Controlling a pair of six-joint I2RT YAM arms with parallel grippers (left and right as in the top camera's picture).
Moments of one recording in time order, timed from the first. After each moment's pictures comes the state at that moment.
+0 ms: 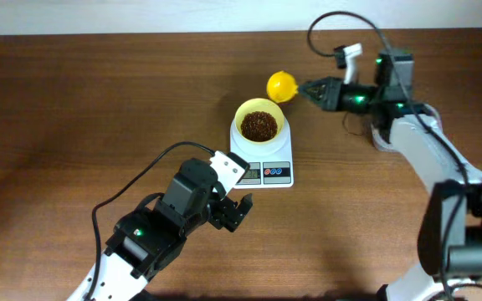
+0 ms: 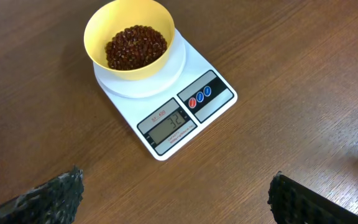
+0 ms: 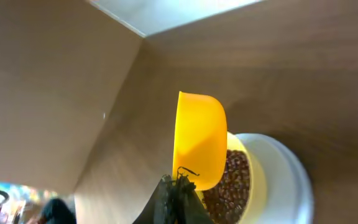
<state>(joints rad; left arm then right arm) -0.63 0.99 0.84 -0.61 -0.01 0.07 0.02 1.82 1.25 -0.06 -1.00 0.38</state>
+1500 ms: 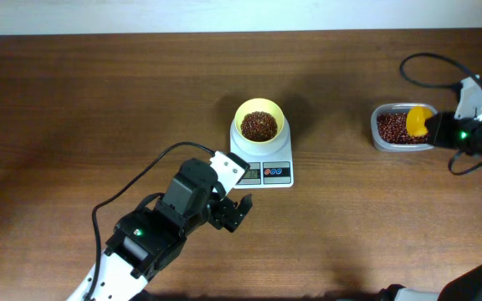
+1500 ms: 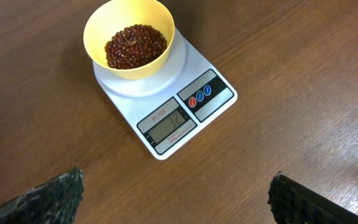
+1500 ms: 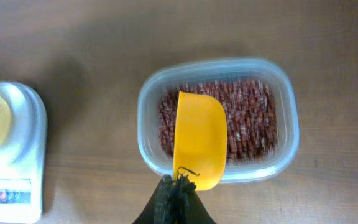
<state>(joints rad) -0.63 0.99 0.84 -0.61 -0.01 0.07 -0.44 1.51 1.26 -0.78 -0.42 -0.22</state>
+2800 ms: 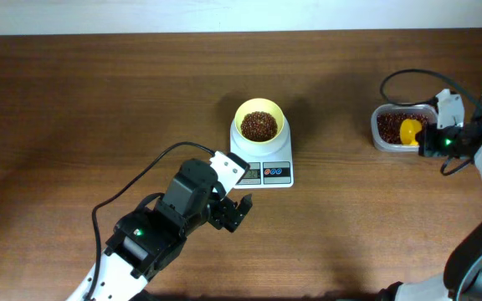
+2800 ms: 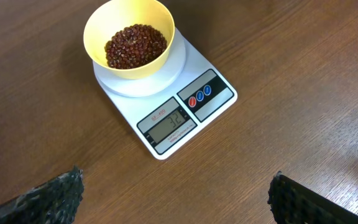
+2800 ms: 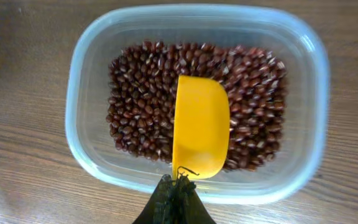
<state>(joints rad) -0.63 0.99 0.84 -0.61 -0.01 0.07 -0.44 1.71 1.20 -0.68 -0.36 -0.42</state>
